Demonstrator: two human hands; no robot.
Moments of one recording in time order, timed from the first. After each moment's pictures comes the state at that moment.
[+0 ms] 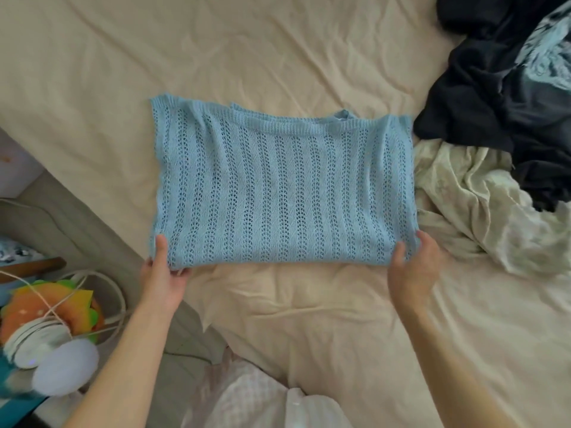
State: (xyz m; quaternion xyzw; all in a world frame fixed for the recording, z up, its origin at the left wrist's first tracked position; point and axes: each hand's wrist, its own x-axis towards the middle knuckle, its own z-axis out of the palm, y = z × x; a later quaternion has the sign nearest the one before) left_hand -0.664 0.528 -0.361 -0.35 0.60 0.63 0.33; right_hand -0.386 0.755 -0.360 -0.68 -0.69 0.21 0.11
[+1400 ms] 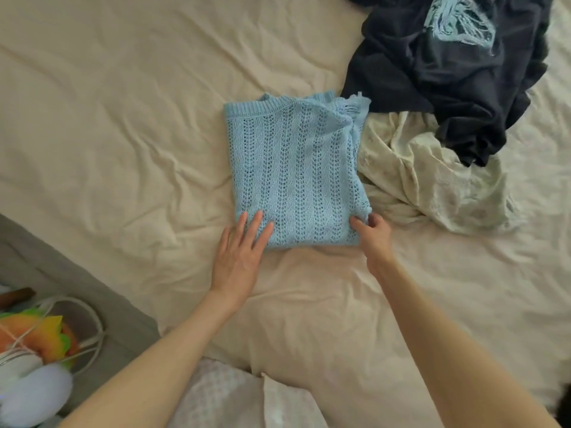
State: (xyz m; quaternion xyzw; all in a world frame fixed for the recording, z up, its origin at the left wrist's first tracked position) left_hand -0.513 0.634 -0.367 0.59 0.79 0.00 0.19; right_hand -0.337 0.801 -0.371 -0.73 -0.40 0.54 0.13
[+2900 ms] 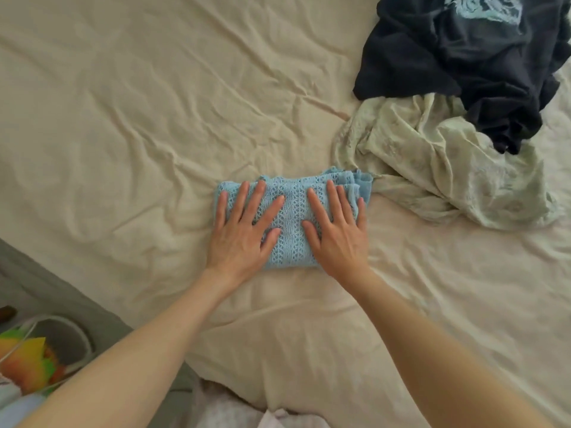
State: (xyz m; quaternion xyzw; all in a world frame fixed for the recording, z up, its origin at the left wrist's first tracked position) left_hand -0.552 0.647 -0.418 0.62 0.77 0.04 0.12; right_hand -0.386 0.745 -0.415 -0.44 -0.89 0.11 -0.03
